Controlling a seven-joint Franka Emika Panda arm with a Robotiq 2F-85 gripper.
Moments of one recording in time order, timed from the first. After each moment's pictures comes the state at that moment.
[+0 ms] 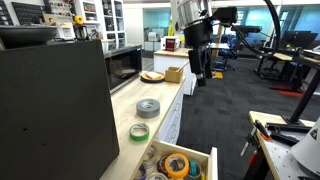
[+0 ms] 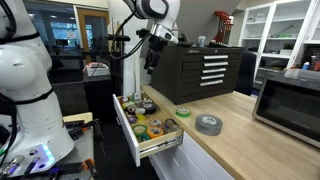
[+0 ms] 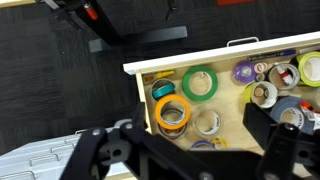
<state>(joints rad) 0.03 -0.13 0.04 -2.19 0.13 1.76 0.21</state>
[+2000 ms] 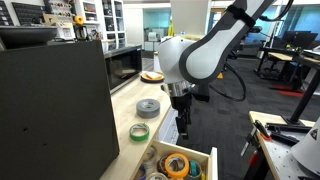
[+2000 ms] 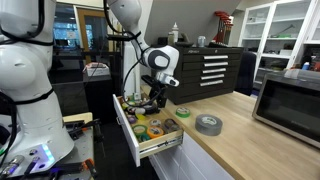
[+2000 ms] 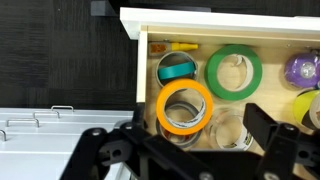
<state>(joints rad) 0.04 0.29 0.06 -2.27 0.05 2.30 0.02</state>
